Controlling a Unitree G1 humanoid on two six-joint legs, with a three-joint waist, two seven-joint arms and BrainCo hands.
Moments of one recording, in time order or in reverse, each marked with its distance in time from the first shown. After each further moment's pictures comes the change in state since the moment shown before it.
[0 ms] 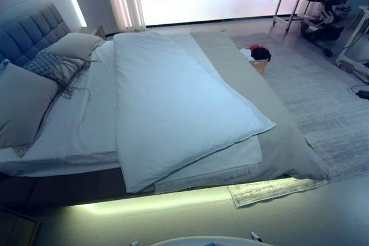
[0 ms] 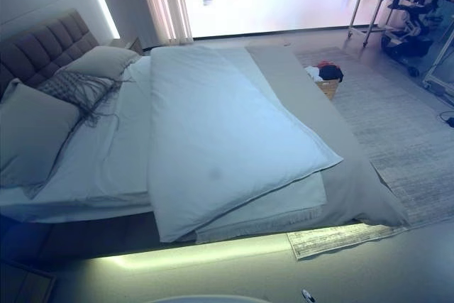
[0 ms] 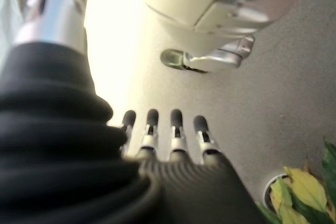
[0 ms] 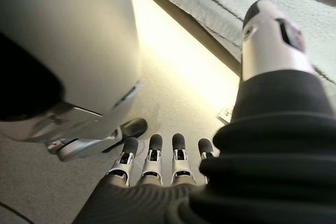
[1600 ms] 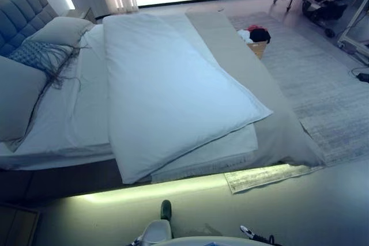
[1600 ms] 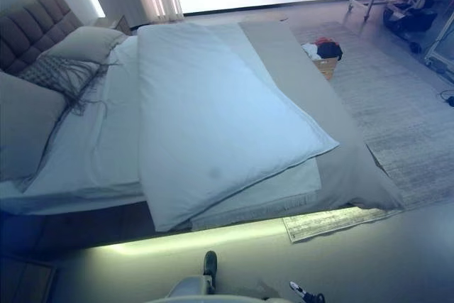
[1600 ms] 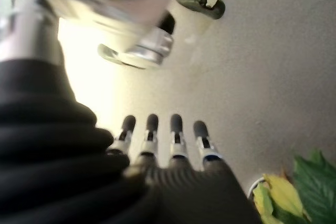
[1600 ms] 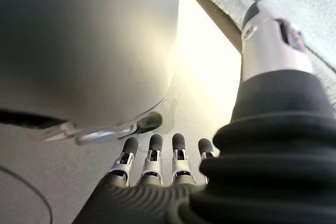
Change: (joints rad) left arm -0.040 -0.050 0.012 0.073 0.038 -0.027 -0.008; right arm -0.082 0.010 0.080 0.012 -0.125 0.017 0.003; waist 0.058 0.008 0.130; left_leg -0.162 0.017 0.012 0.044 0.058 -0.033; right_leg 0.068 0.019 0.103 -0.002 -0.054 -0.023
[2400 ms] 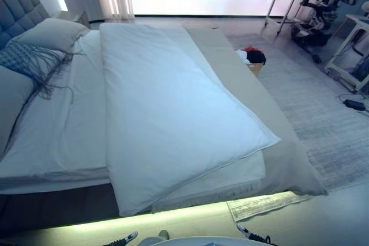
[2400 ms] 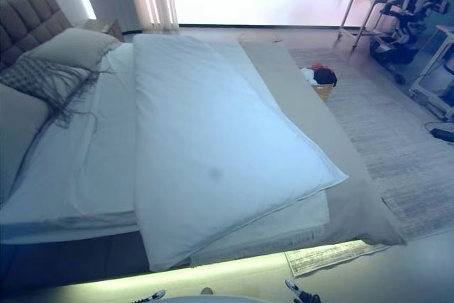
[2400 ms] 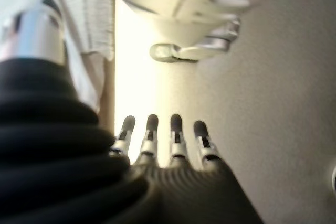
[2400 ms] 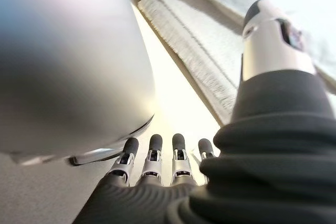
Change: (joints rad) left arm -0.034 0.076 -0.081 -0.035 0.079 0.000 0.010; right arm -0.023 0.032 0.020 0.000 0.034 -0.063 0.017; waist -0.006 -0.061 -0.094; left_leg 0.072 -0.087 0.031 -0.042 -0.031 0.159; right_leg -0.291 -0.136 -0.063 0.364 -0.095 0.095
